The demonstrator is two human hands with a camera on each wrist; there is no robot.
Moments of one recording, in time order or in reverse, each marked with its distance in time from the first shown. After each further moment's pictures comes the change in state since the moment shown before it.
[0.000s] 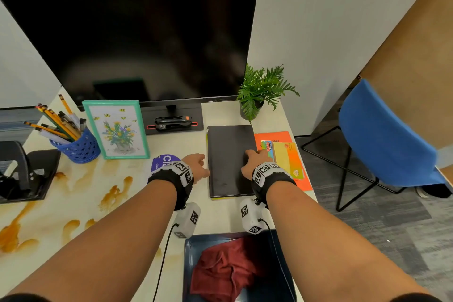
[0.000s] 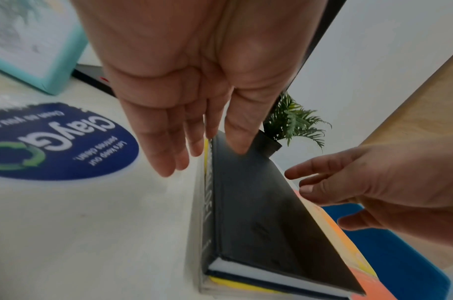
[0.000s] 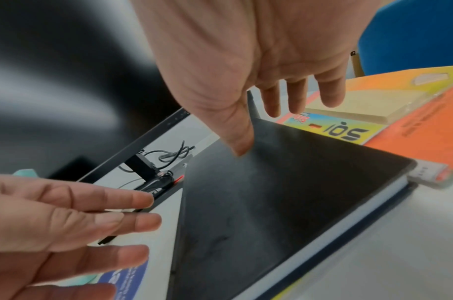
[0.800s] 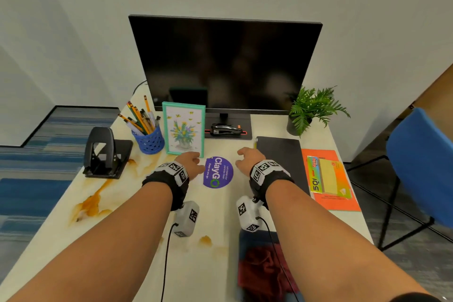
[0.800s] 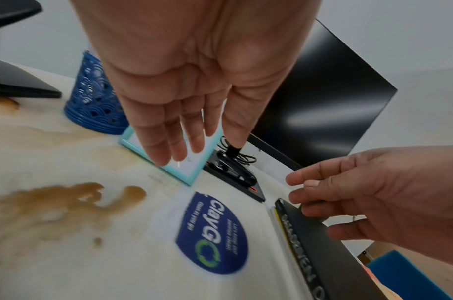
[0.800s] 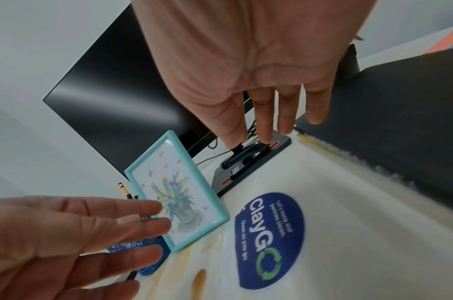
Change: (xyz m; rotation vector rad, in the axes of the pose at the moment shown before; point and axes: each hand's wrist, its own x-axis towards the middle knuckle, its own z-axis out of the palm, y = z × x) left_hand -0.060 -0.098 -0.100 0.000 0.267 -0.021; right_hand -0.043 -0.138 0.023 0.099 0.007 -0.317
